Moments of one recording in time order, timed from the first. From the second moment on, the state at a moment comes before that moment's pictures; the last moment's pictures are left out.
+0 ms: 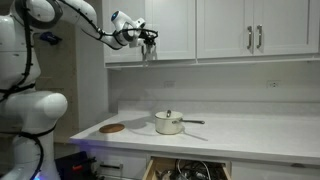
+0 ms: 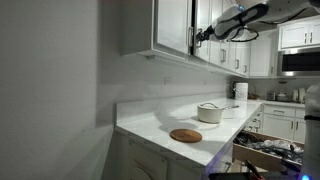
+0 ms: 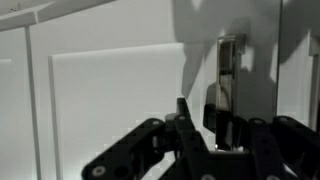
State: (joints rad) arm 0.78 -0.23 -0.53 -1.91 -0.32 3.03 0.19
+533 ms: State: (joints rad) arm 0.63 -0.33 -0.40 -1.96 -0.46 2.88 0.37
